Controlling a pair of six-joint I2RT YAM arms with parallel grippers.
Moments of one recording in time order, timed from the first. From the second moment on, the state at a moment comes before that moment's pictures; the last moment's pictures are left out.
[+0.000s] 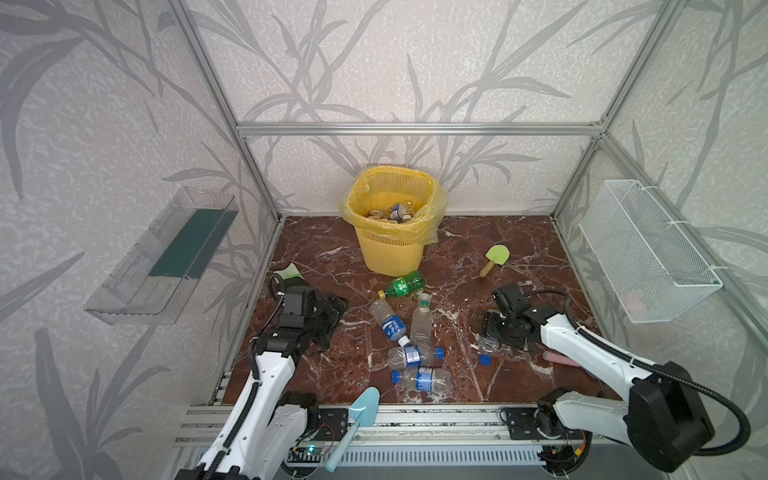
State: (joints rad) left arm -0.07 0.83 0.60 -0.62 0.27 -1.14; right arm 0.43 1.22 0.68 -0.71 0.02 0.77
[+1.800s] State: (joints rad) left arm -0.07 0.91 0.75 -0.63 0.27 -1.14; right arm 0.29 1.57 1.69 -0.09 -0.61 1.06
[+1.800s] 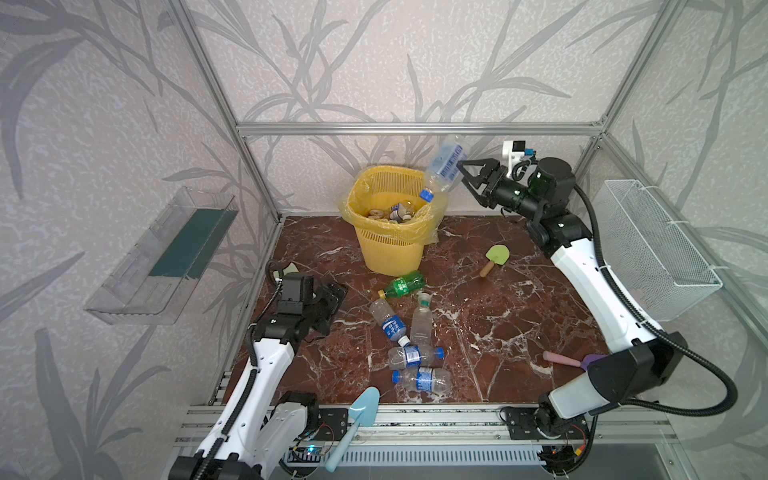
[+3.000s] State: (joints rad) left arm -0.06 0.85 0.64 -0.64 0.31 -1.09; right arm 0.31 1.17 0.63 -0.29 -0.45 0.89
